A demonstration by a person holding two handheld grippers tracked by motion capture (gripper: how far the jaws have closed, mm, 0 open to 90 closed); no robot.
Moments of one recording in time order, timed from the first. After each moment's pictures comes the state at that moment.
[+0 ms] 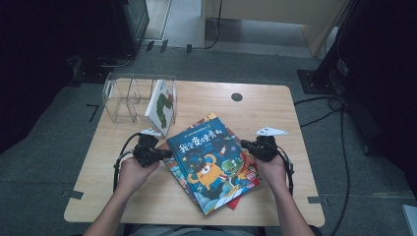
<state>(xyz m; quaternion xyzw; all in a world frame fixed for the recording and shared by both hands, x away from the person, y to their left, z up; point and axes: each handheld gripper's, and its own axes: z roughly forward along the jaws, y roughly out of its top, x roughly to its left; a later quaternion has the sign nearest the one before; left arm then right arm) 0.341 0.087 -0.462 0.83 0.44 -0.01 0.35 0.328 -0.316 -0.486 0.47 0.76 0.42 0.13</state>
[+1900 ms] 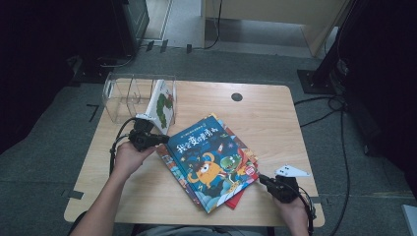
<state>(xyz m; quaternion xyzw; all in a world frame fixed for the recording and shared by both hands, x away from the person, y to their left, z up) 0.375 0.101 -0.447 0.82 0.44 0.01 0.36 0.214 -0.351 -0.502 0.51 0.76 0.39 0.14</state>
